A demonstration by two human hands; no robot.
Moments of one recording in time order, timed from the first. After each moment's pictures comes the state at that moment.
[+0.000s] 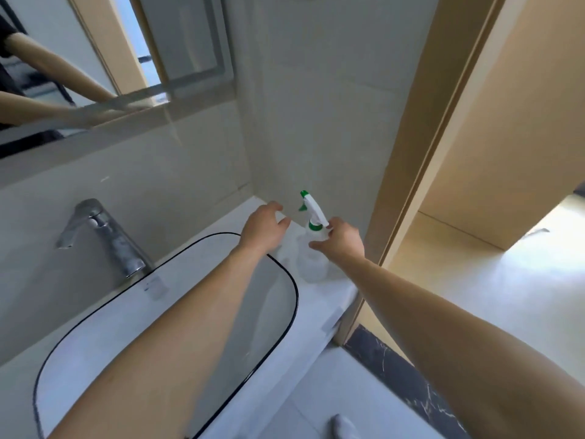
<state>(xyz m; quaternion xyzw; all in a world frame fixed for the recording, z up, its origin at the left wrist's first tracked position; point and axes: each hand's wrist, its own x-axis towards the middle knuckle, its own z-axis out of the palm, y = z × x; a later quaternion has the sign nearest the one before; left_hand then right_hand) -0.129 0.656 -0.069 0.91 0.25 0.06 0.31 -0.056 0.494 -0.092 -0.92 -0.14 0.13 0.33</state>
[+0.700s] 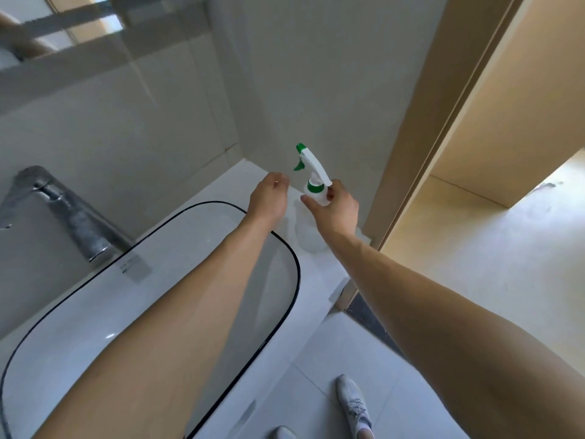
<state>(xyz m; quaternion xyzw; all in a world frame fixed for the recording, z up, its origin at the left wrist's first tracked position) -0.099 0.653 -0.121 0.80 0.29 0.08 0.51 -0.058 0.524 -0.147 -0.86 -0.08 0.02 0.51</state>
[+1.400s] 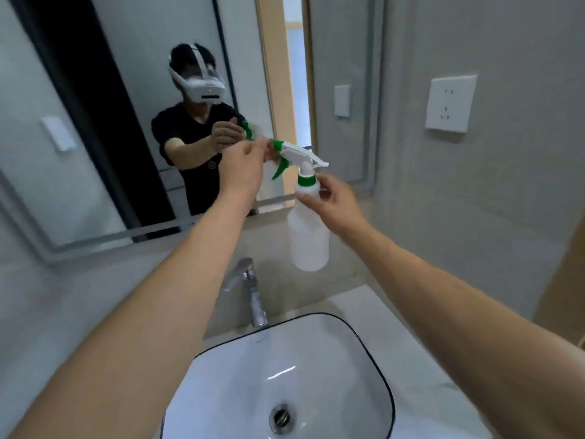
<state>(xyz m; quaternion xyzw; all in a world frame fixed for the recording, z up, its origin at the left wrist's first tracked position) -0.246 0.777 0.216 0.69 0.35 0.52 0.36 -0.106 0.688 0.139 -0.61 -0.50 0.12 0.61</state>
